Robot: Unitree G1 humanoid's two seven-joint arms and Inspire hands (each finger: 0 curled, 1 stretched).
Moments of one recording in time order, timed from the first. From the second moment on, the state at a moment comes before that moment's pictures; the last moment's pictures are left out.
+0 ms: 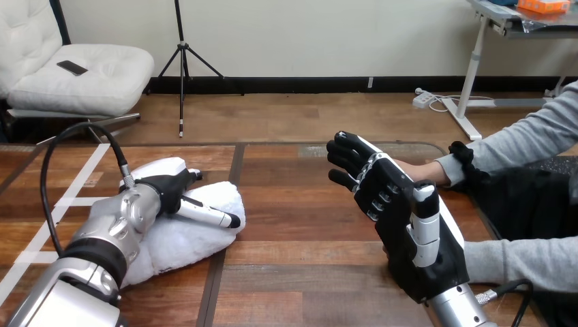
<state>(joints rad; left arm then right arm) -0.86 0.38 -0.42 1.25 0.69 -0.04 -0.17 0.08 -0.04 0.02 0.12 0.27 -0.44 0.49</state>
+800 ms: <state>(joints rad) -0.87 0.38 -0.42 1.25 0.66 -0.03 -0.30 0.08 -0.04 0.02 0.12 0.27 -0.44 0.48</state>
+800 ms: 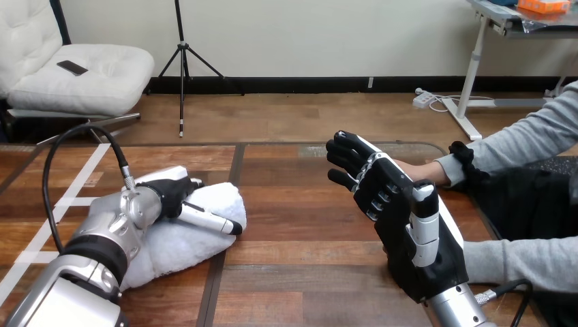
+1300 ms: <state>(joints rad) -0.91 0.38 -0.44 1.25 0.66 0.00 -0.44 0.08 -0.04 0.02 0.12 0.27 -0.44 0.48</state>
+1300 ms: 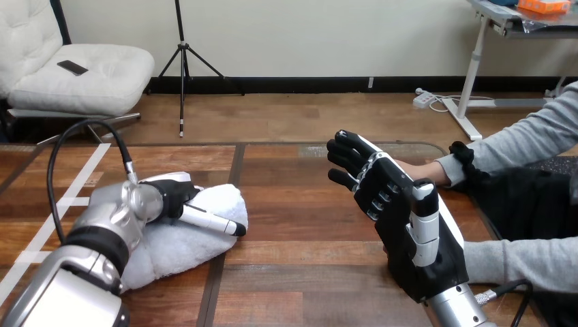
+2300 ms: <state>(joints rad) -0.97 0.34 -0.55 1.20 0.73 0.16 -0.55 0.08 -0.05 0.02 0.12 0.27 -0.45 0.47</state>
